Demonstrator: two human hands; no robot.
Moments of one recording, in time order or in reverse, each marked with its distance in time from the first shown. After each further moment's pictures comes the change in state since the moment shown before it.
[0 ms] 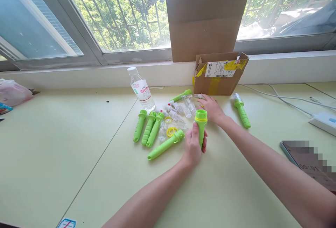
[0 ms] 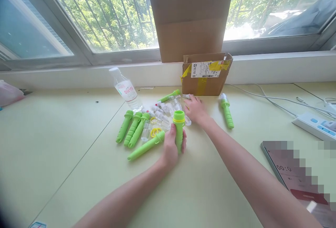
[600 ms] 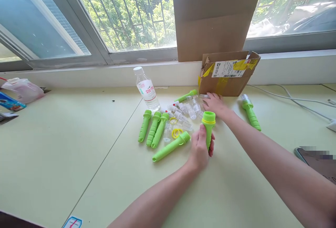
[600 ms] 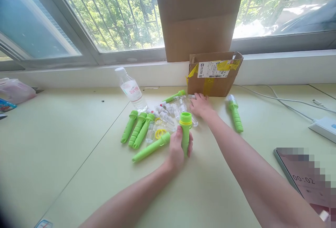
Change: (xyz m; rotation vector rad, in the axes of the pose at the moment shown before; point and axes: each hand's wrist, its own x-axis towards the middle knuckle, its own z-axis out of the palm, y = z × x) left_hand 0.000 -0.001 -0.001 -0.003 -0.008 -0.035; right_hand 0.039 0.018 0.020 -0.139 -0.087 0.017
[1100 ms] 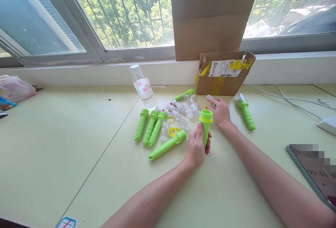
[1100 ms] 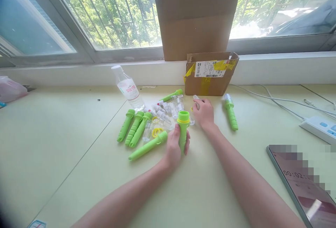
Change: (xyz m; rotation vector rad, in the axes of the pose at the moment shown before) left_hand 0.000 0.002 0.001 0.020 -0.016 -0.011; right_hand -0.051 -0.005 0.002 0.289 0.318 0.234
